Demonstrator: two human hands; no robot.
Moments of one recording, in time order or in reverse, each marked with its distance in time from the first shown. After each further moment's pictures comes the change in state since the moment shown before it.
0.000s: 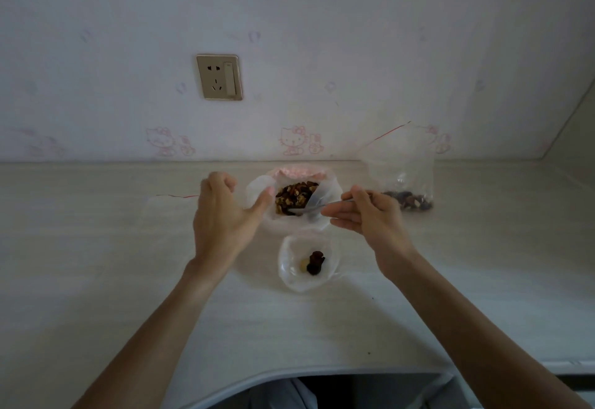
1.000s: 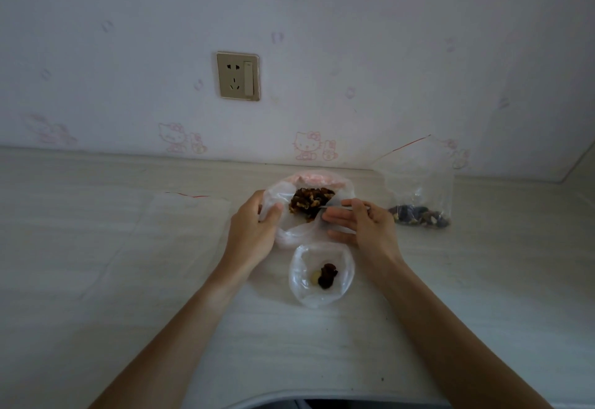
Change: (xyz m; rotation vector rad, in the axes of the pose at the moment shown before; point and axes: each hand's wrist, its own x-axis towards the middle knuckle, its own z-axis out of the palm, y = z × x) left_hand -0.003 -0.001 0.022 -0.383 -0.210 -0.096; right_hand 0.029 0.028 0.022 0.002 0.071 0.045
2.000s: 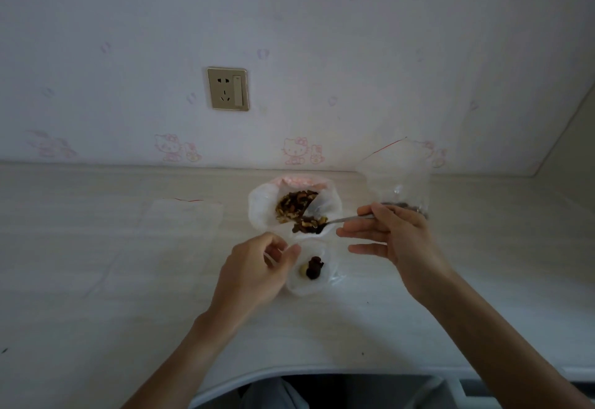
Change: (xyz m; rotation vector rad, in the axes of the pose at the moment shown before) left_hand -0.073 0.003 -0.005 0.310 -0.139 0.110; right_hand -0.062 -0.050 -0.059 0.075 -0.169 0.015
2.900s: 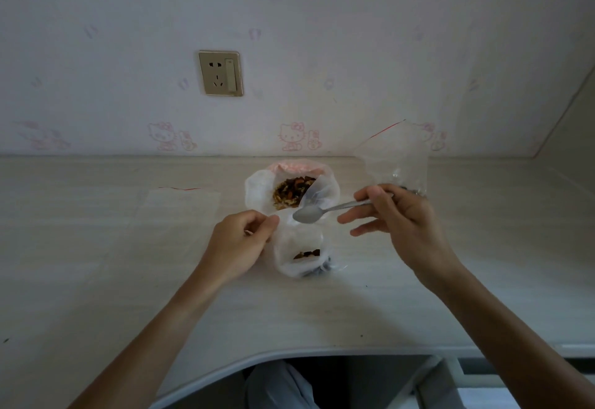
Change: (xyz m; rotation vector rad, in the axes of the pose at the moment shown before) left_hand 0.023 -0.007 -0.021 -0.198 -0.075 -0.120; right_hand -0.010 0.000 -0.005 -0.298 -0.122 -0.335
